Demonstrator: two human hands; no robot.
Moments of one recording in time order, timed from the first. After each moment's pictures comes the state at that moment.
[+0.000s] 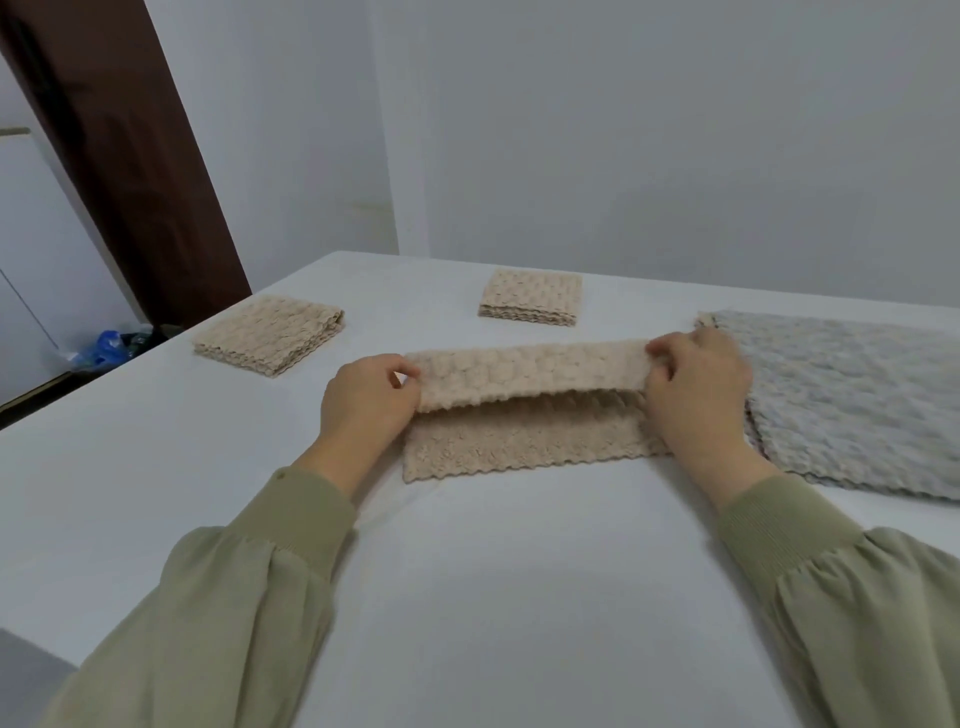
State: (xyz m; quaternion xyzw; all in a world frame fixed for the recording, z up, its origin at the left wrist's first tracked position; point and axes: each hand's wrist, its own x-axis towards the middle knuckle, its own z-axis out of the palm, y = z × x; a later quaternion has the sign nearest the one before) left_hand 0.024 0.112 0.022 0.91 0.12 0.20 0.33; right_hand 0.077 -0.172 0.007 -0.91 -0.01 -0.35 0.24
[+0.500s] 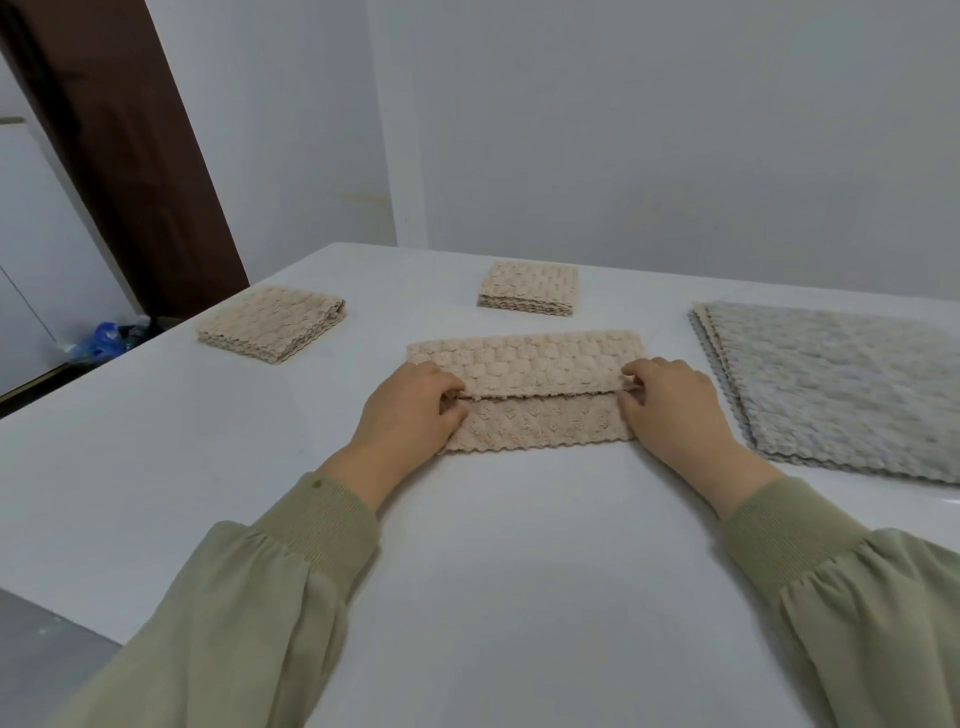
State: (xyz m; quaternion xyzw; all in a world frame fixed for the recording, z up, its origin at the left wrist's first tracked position) left_hand 0.015 0.092 0.003 0.97 -0.06 0.18 0.15; right_hand 0.059 -0.174 -0.002 -0.97 -0.10 -0.21 0.12
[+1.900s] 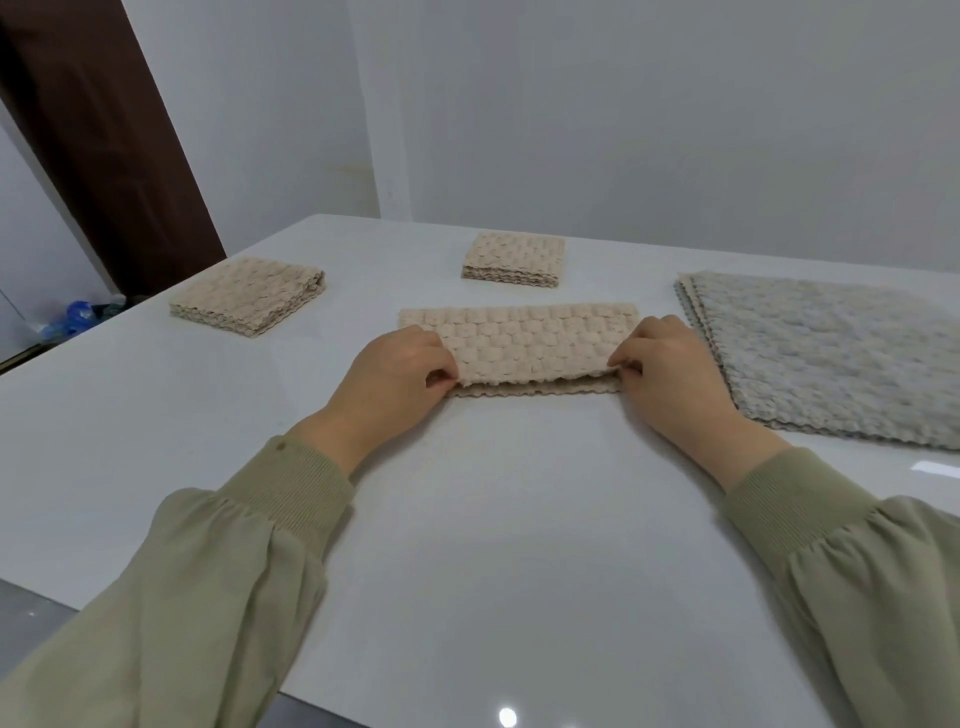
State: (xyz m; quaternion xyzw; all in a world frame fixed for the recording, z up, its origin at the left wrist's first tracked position) left_hand 0.010 0.096 0.008 0.93 -0.24 0.26 0.12; right_hand 0.055 -0.190 -0.003 -0.91 -0.23 -0.29 0.16
